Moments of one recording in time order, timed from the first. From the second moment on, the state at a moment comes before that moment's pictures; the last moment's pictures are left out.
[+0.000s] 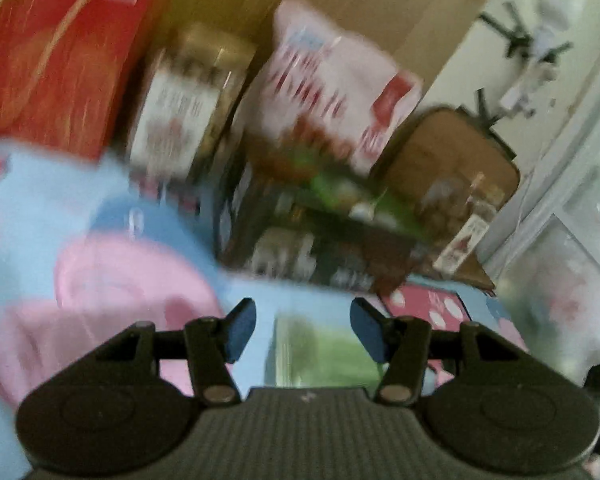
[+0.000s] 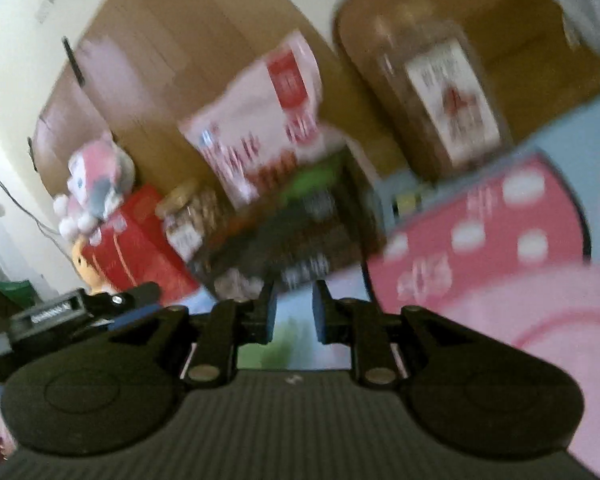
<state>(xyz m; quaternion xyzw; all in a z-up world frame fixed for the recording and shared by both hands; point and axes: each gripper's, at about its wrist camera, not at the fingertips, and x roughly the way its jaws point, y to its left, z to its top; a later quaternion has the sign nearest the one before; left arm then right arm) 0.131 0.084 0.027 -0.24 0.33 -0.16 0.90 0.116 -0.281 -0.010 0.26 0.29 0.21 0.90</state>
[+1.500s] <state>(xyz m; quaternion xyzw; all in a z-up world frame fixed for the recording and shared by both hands) 0.009 0.077 0.005 -0.25 0.38 -0.20 0.87 -0.011 -0.192 -0.019 -0.01 0.30 0.34 0.89</state>
